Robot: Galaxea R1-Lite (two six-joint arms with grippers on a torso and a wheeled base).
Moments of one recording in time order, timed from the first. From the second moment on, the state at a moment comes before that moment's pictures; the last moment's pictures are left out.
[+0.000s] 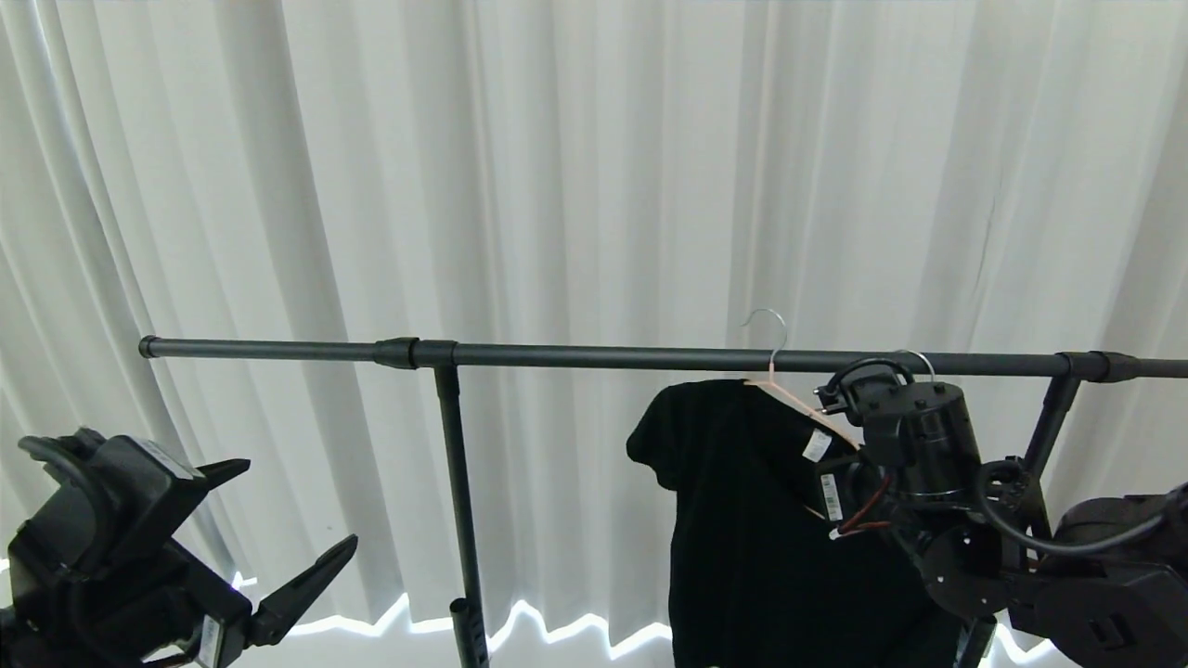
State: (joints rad) left arm -0.18 1.07 -0.24 -0.53 -0.12 0.48; right arm 0.73 1.79 -0.69 -0.57 -0.72 0.12
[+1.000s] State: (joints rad) left arm -0.18 1.05 -0.23 -0.53 -0.12 0.49; right arm 0.78 1.80 -0.63 -0.57 -0.72 0.12
